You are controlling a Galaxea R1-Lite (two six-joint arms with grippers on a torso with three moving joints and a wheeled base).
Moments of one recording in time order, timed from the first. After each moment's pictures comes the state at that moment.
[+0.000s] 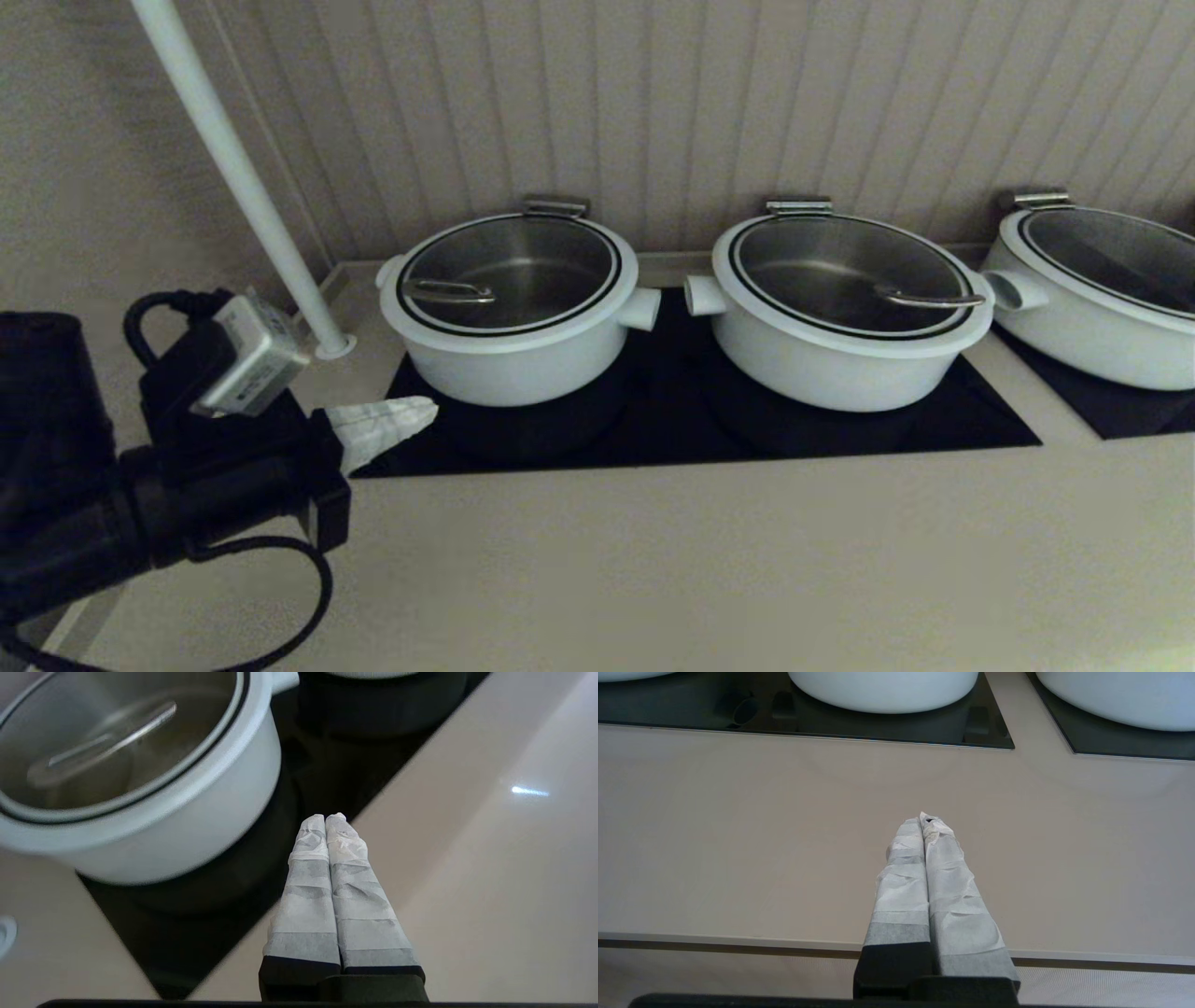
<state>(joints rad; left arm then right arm) -0.34 1.32 -0.49 -0.61 -0.37 0.33 -0.01 0.00 0.00 0.00 0.03 -0.08</state>
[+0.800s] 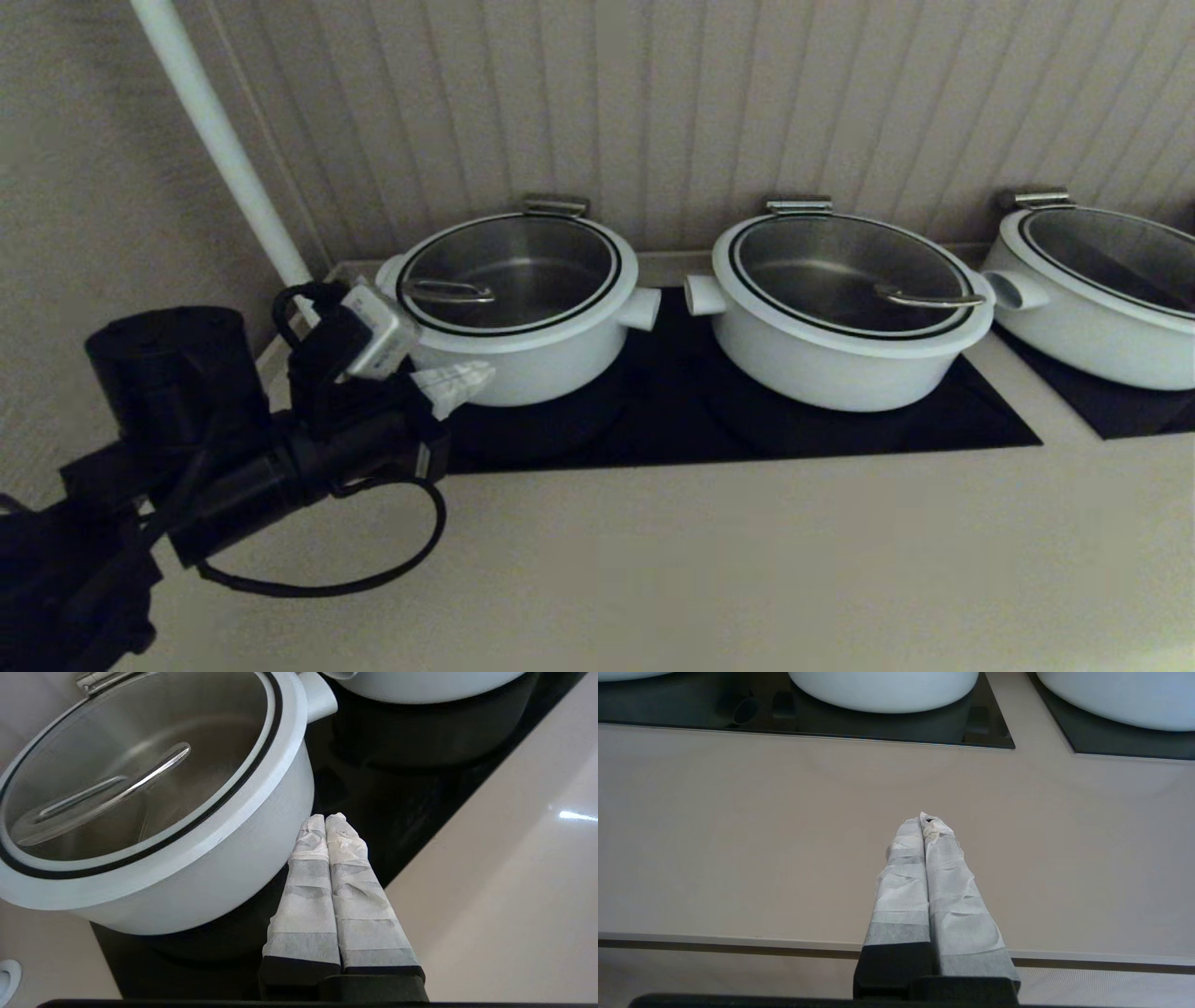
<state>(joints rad) -0.41 1.58 -0.52 -0.94 -0.23 0.32 -0.01 0.00 0.00 0.00 0.03 -0.08</state>
